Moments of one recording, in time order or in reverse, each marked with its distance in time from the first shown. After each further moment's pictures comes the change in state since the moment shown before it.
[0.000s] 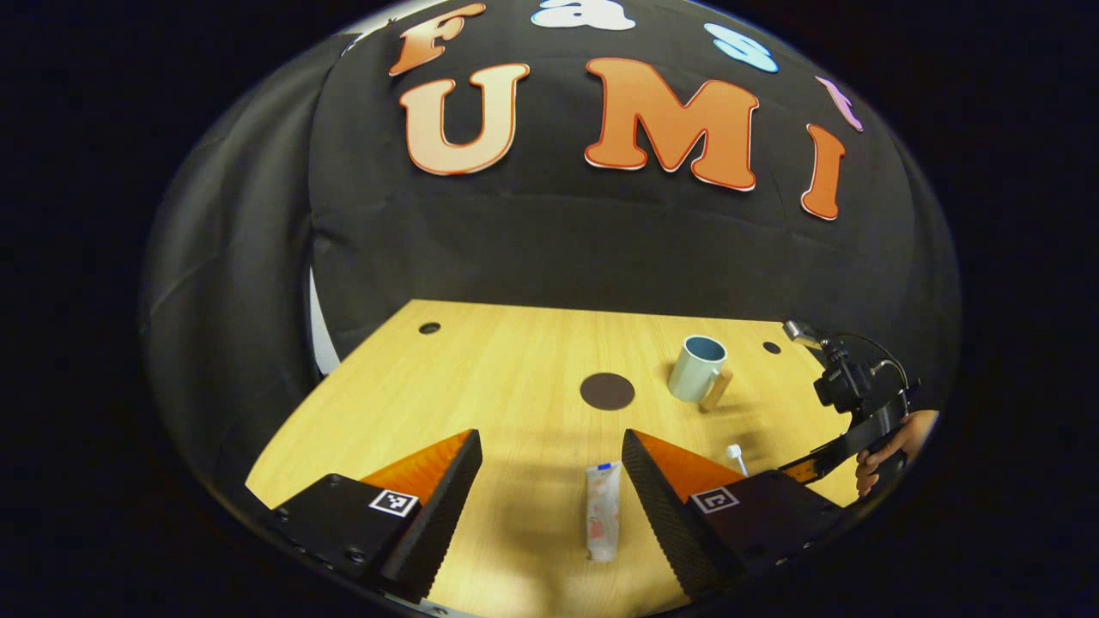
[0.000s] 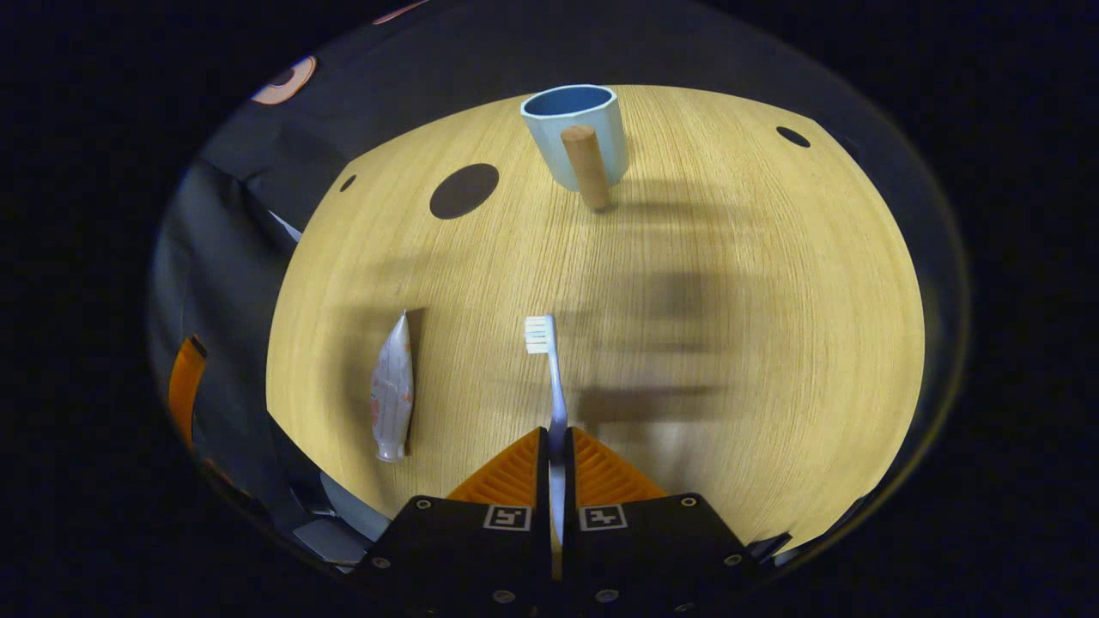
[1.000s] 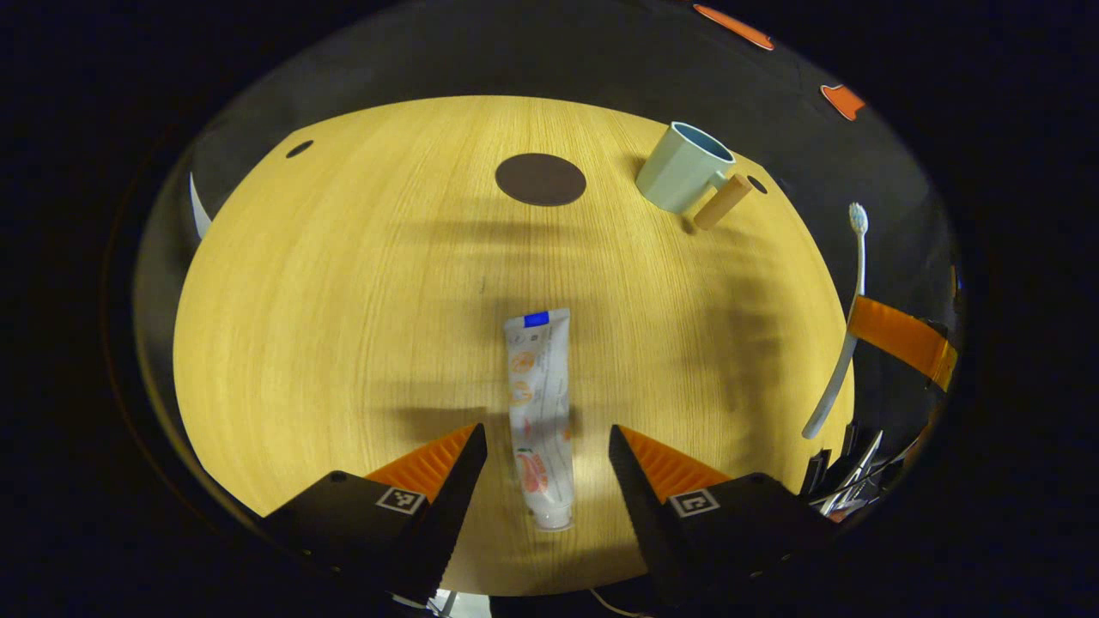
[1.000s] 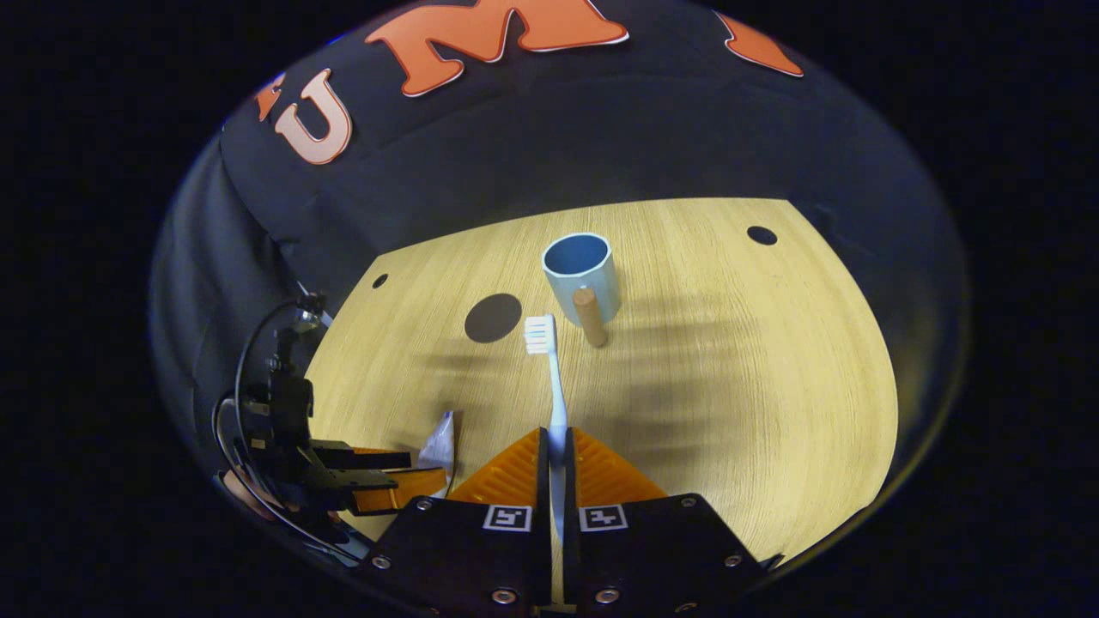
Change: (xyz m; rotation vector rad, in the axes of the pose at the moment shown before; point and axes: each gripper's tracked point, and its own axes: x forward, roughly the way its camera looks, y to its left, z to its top) left arm 0.100 -0.047 -0.169 0.012 0.709 -0.227; right arm -0.077 0.005 0.079 0.022 -0.425 -0.008
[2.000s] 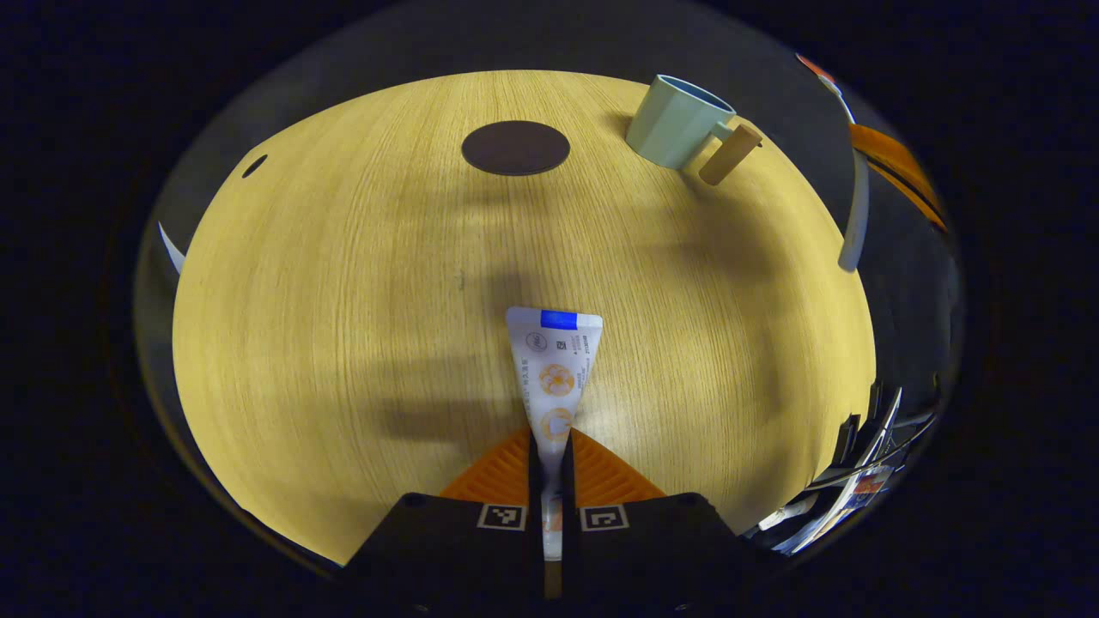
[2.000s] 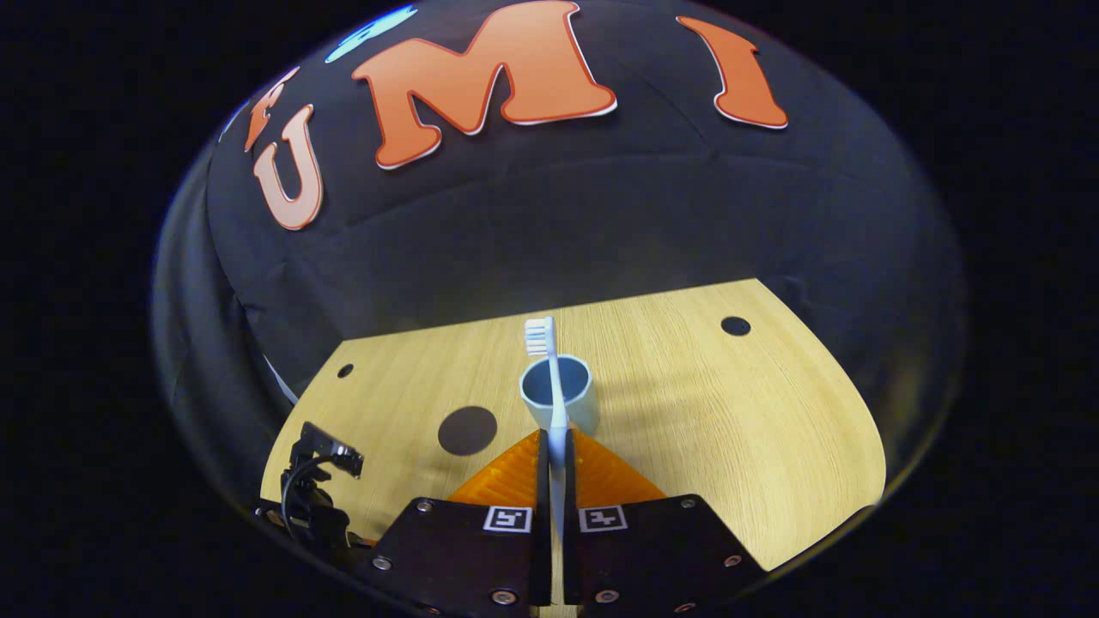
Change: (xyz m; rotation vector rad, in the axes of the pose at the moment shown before) left arm -0.015 0.033 0.138 0.128 0.057 0.025; right arm 0.029 -0.004 0.109 0.025 -0.331 -0.107
